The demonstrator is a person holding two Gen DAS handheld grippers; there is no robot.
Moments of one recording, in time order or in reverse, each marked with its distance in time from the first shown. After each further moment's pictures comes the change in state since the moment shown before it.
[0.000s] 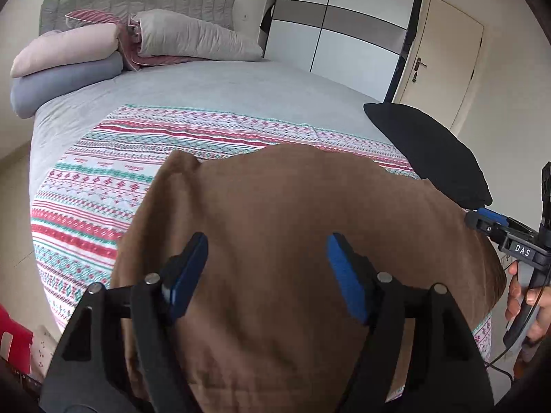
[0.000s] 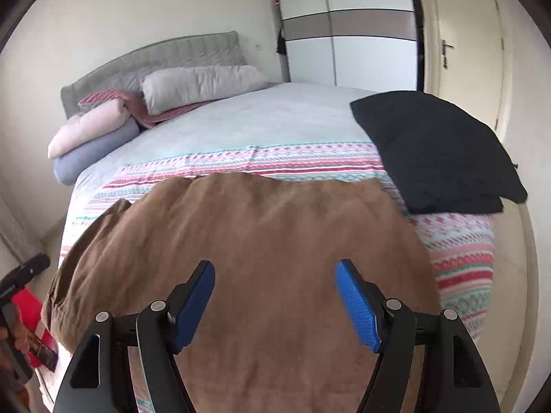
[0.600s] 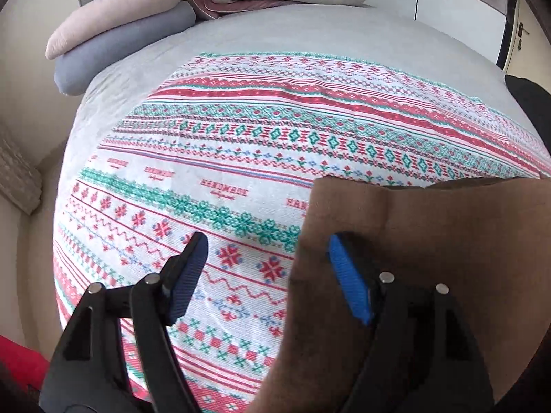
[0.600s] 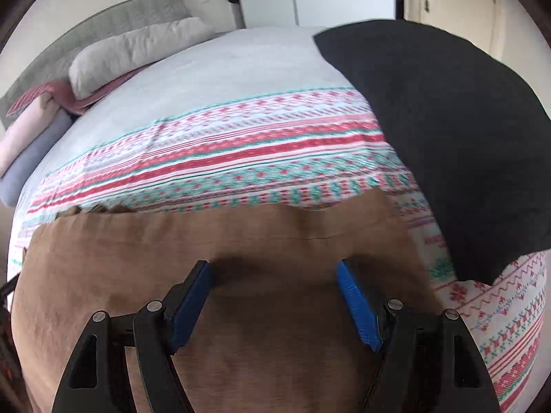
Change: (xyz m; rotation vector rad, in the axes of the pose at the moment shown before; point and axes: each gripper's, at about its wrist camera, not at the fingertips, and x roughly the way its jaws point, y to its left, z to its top) left arm 0.173 0.159 0.062 -0.052 0.218 0.490; right arm 0.202 -0.184 0.048 0.324 0.264 -0.158
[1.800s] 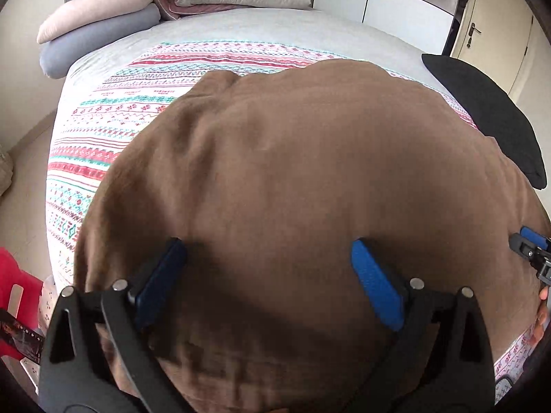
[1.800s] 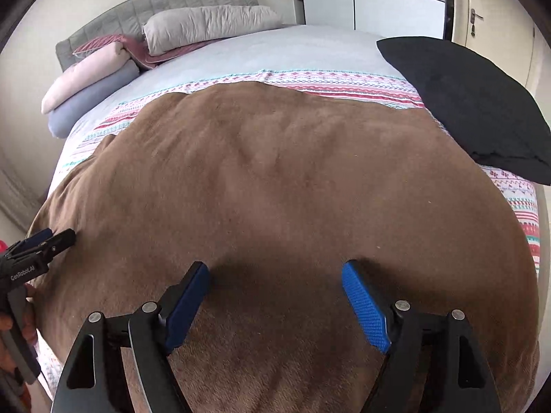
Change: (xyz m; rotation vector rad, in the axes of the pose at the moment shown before) left arm -0.143 -0.055 -0.152 -0.005 -0.018 -0.248; right arm -0.113 0.083 -0.180 -0.306 -0.044 0.129
